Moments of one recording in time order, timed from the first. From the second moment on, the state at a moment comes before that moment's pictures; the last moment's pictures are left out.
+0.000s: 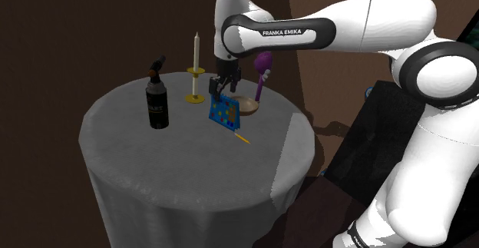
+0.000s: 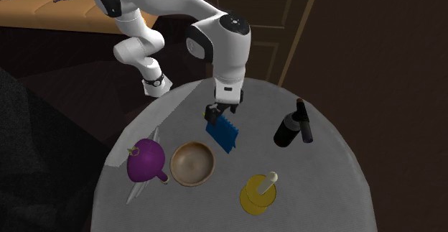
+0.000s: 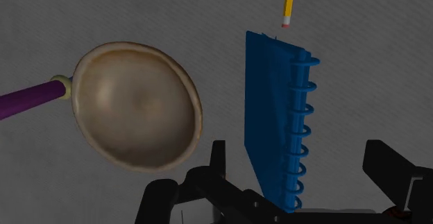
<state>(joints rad) 0.13 0.17 0.17 -1.63 -0.17 1.82 0.12</state>
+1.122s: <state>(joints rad) 0.12 0.17 0.17 -1.68 -0.18 1.87 0.13</state>
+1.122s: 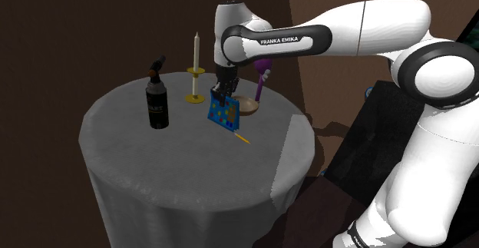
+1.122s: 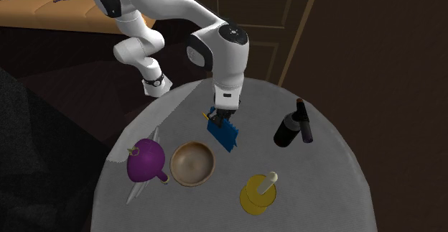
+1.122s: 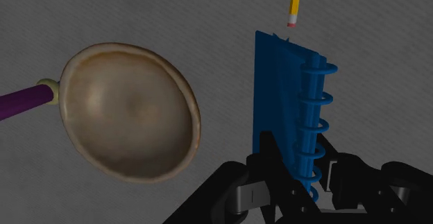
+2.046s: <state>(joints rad) 0.13 0.18 0.17 -1.56 -0.17 1.76 0.11</state>
